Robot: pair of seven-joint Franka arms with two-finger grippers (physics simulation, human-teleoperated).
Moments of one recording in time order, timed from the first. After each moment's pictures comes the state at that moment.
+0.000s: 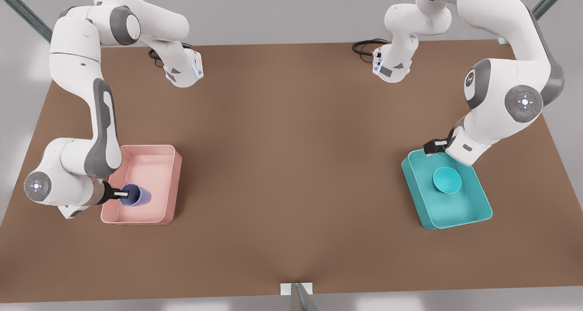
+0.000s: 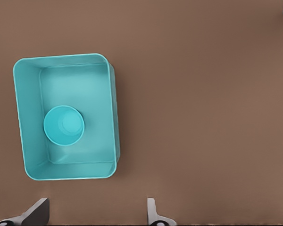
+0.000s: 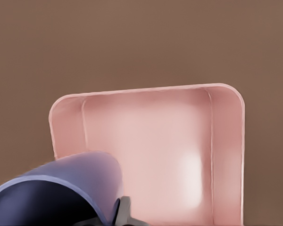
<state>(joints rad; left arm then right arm) -0.13 0.25 -0.01 -1.37 0.02 1.49 -0.23 -0.17 0.56 0.08 -1.43 -0.01 1.81 -0.03</state>
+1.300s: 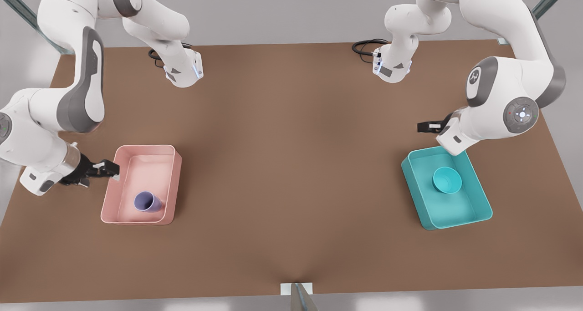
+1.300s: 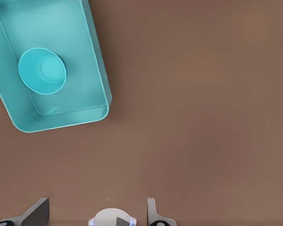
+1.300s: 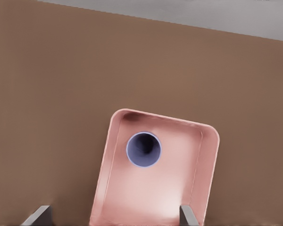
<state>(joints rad) -0.08 0.25 -0.05 -1.38 -0.05 1.26 -0.12 -0.12 0.27 0.09 -1.39 0.00 1.66 -0.22</state>
